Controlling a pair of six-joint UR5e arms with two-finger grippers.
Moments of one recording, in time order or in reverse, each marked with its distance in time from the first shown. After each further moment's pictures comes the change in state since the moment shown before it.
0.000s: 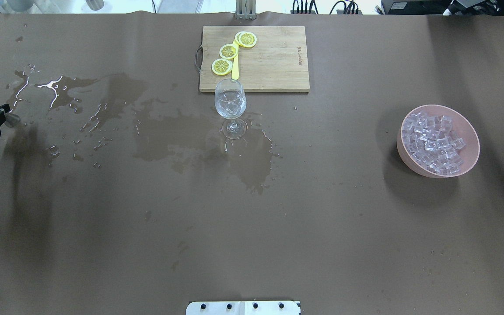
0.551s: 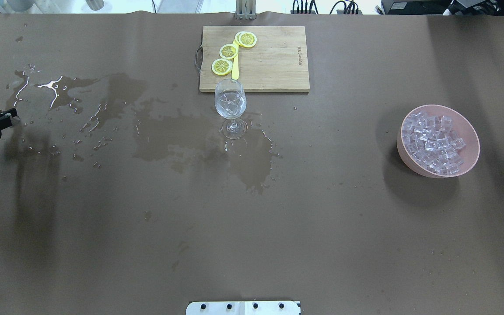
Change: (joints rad) left arm -0.002 0.025 -0.049 0.014 -0.057 0.012; right arm 0.011 -0.037 0.006 0.010 0.023 0.014
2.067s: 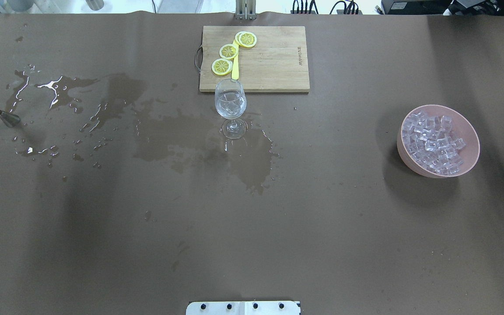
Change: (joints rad) left arm -0.564 -0.013 -0.526 1.208 -0.763 0.588; right arm 0.000 0.008 0.035 -0.011 -0.003 0.002
